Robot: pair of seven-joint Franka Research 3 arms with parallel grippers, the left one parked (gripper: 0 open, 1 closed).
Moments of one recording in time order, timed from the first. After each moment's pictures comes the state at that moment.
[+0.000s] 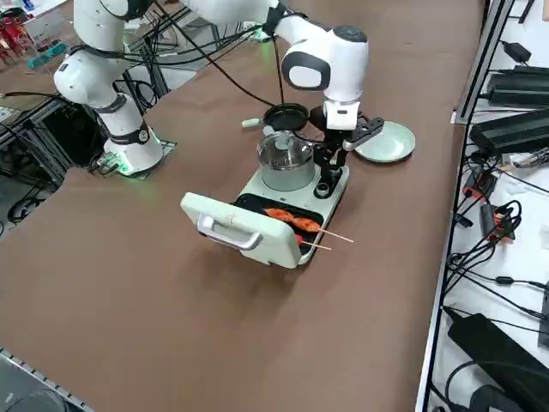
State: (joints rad) arm 0.14 0.64 -0.05 -1.58 0.00 2.16 0.58
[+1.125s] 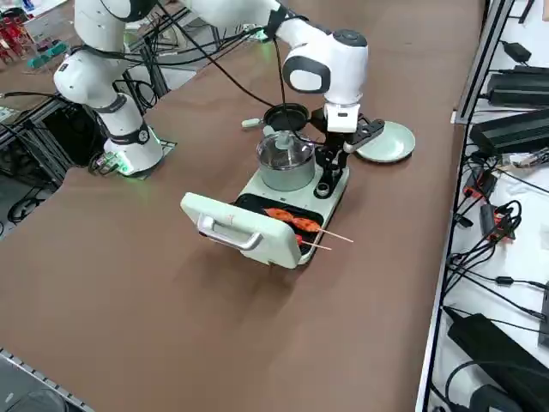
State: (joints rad) arm 0.14 0.66 -0.05 -1.58 0.02 2.18 0.58
